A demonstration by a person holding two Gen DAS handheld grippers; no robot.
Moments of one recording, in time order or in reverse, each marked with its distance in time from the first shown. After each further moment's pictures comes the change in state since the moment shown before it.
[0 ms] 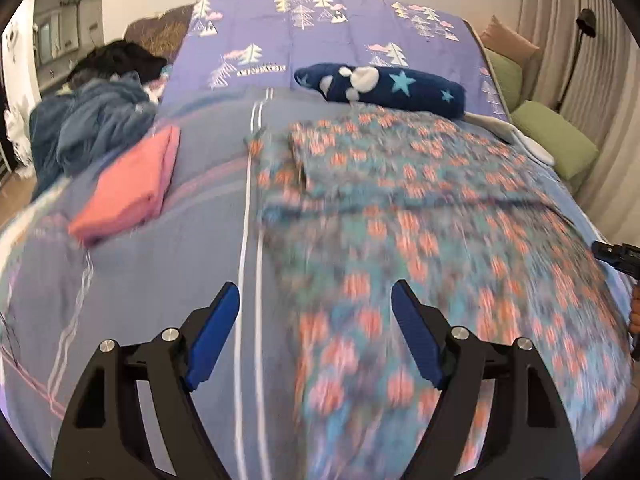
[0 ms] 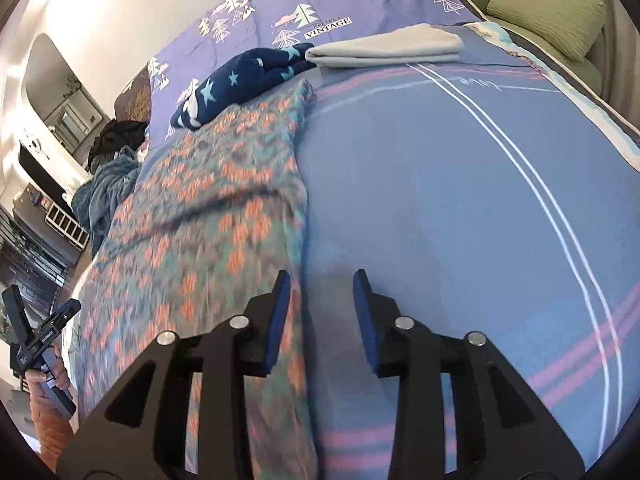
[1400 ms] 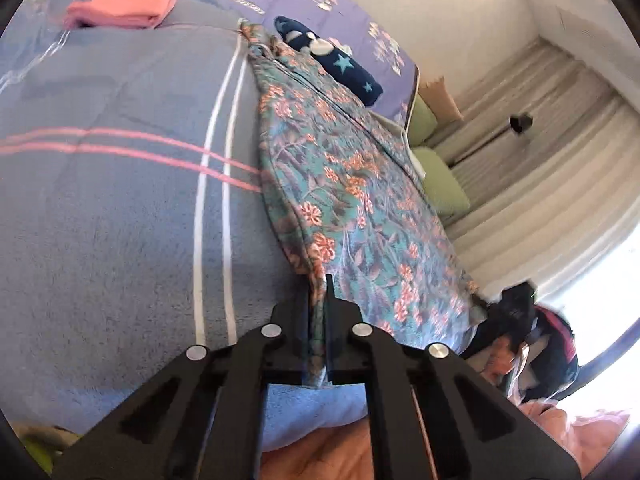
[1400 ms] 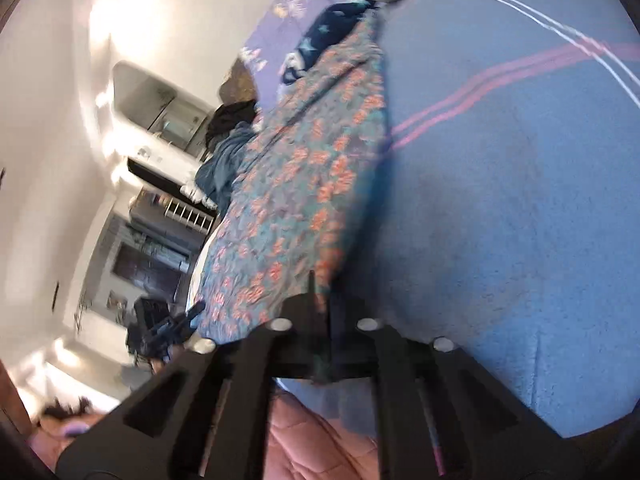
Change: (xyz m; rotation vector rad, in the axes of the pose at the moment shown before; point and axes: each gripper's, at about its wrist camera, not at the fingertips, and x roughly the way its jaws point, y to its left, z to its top) left arm -0.074 0.034 -0.170 -0.419 0.031 -0.565; right arm -0.072 -0.029 -0.126 0.204 0.076 0.539
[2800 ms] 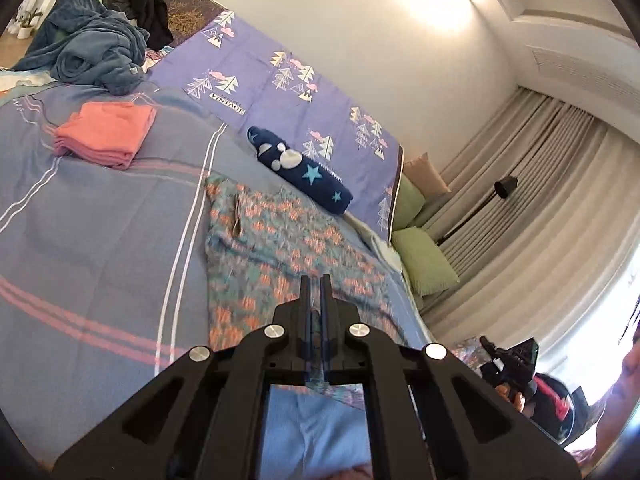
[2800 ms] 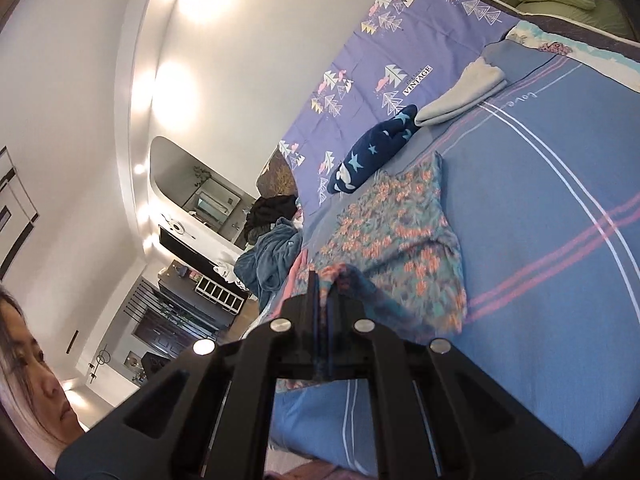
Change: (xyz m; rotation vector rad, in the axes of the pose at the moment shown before) left arm -0.053 -0.078 0.105 0.054 -0.292 0.004; right arm -0.038 0.066 0.095 -0.071 -0.282 0.100
